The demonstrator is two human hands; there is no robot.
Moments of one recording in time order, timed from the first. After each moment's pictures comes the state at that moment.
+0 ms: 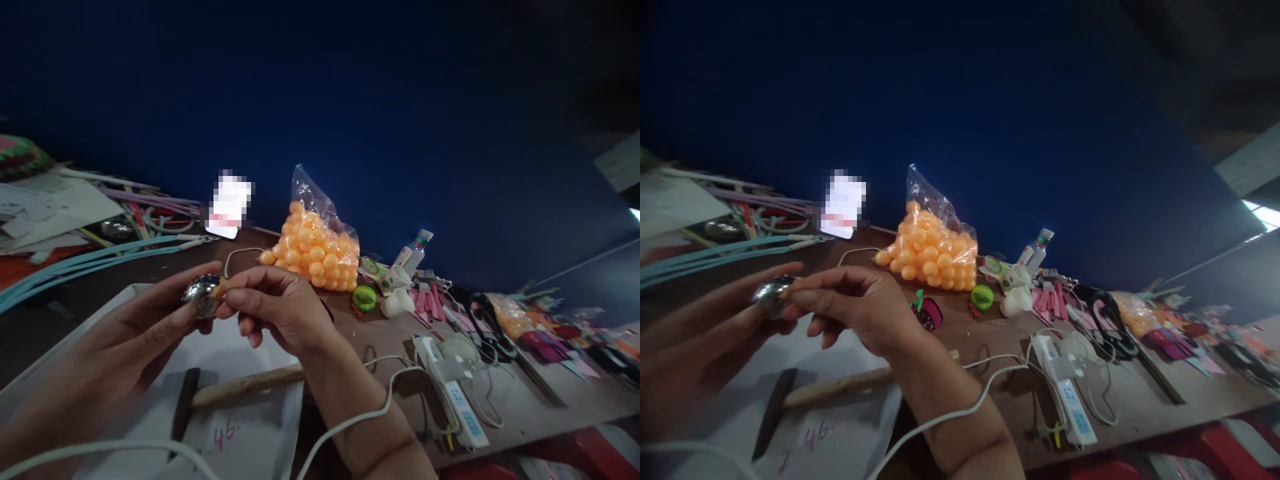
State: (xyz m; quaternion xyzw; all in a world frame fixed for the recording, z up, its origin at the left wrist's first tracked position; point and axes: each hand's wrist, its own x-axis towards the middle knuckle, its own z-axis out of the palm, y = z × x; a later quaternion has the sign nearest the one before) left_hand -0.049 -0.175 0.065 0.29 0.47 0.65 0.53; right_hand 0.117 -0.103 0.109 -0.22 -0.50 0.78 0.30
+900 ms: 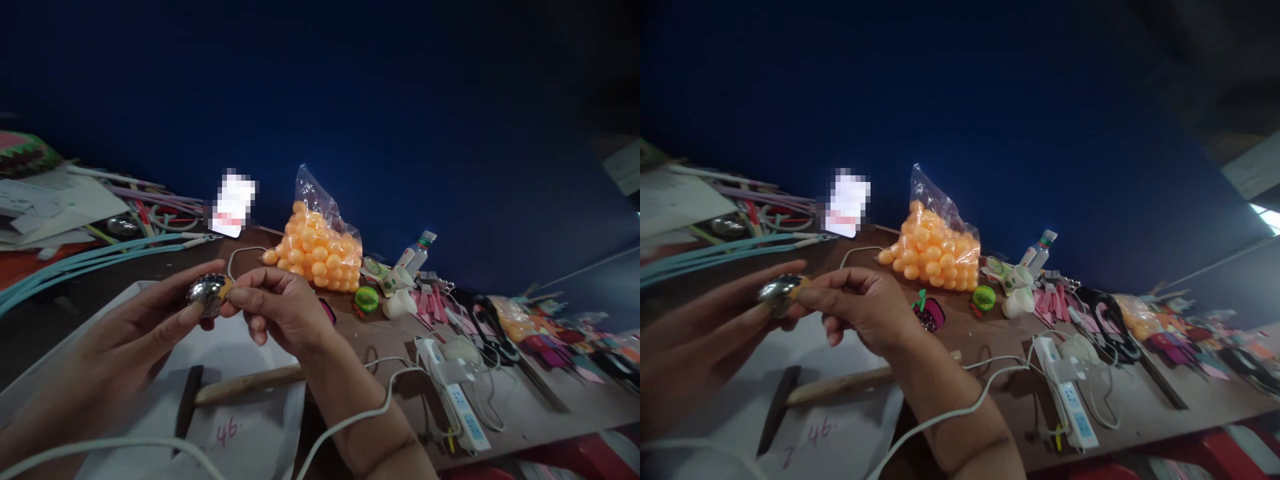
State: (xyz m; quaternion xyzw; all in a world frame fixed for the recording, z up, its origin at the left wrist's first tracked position) left_hand -0.054 -0.179 0.060 0.35 0.53 0.60 0.49; right_hand 0.114 -0.102 0.105 -0.23 -0.48 0.79 0.30
